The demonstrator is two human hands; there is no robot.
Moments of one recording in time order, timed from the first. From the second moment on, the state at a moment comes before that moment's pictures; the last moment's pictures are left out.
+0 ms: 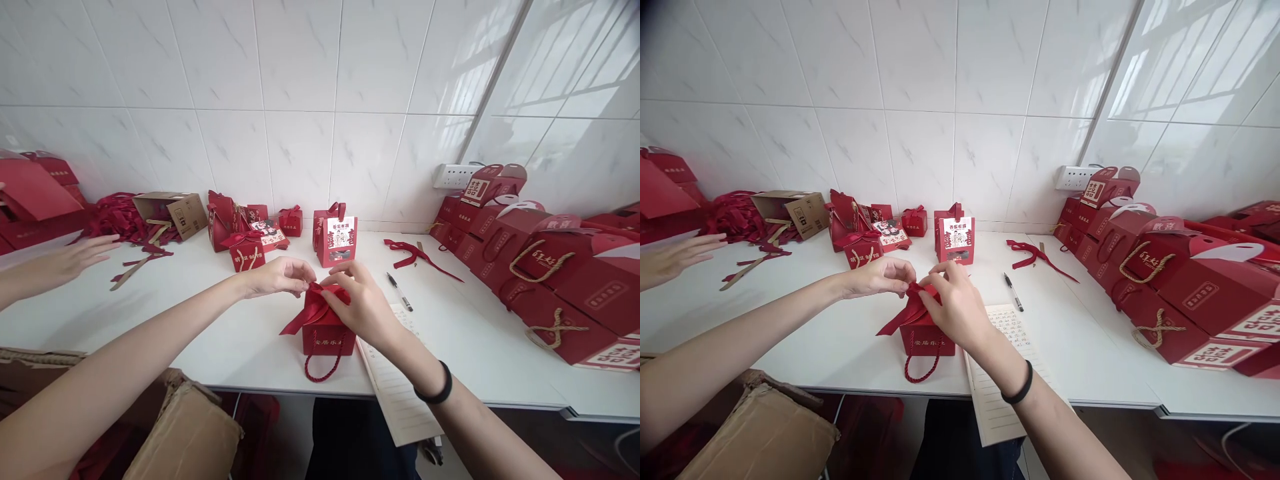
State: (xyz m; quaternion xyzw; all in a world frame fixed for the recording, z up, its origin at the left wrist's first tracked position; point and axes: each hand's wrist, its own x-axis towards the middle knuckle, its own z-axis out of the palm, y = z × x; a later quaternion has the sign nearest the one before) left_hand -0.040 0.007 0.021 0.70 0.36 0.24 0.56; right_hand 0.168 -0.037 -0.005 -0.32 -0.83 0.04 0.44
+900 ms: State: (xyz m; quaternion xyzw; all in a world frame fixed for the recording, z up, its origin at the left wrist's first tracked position) left_hand -0.032 0.003 0.023 0.74 0.36 0.18 0.53; right_hand 0.159 -0.028 -0.013 -0.35 -0.81 0.10 0.46
